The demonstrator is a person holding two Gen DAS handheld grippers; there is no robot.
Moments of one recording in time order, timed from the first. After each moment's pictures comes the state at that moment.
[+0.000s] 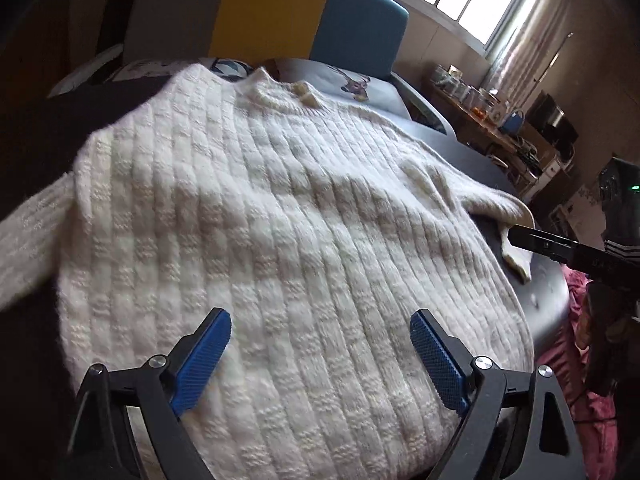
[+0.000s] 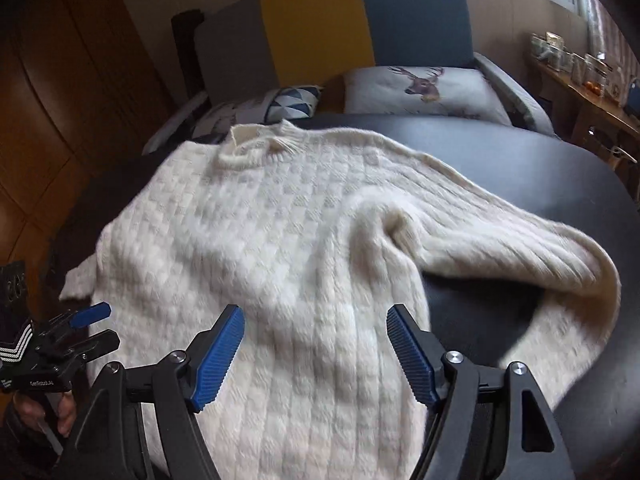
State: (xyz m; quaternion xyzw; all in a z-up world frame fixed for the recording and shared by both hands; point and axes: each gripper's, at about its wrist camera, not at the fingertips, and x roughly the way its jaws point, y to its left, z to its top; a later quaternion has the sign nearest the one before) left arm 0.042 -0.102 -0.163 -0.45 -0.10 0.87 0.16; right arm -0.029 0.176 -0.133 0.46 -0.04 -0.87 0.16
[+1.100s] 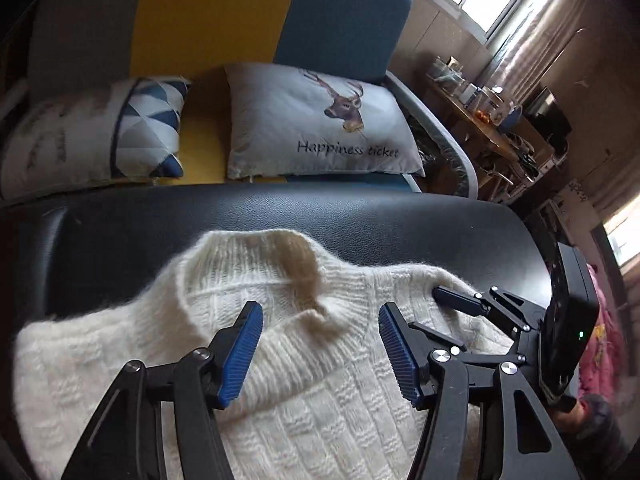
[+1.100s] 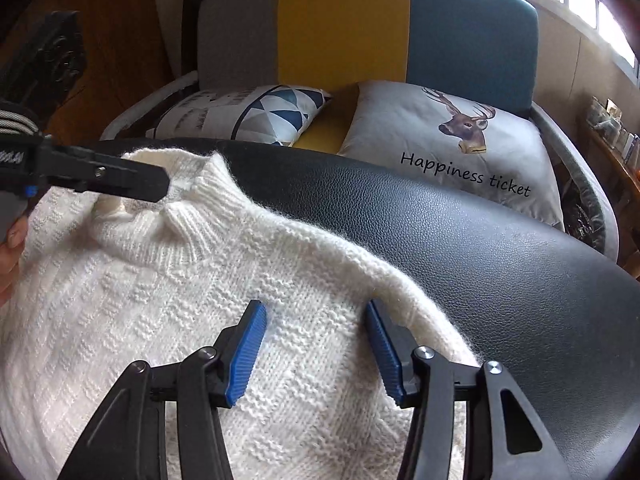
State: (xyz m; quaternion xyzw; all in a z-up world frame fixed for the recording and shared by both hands) left arm -0.296 0.002 -0.164 -0.51 -0.09 0.82 0.25; right arm -0.242 0.191 -0.214 0.44 0.06 -0.88 0.18
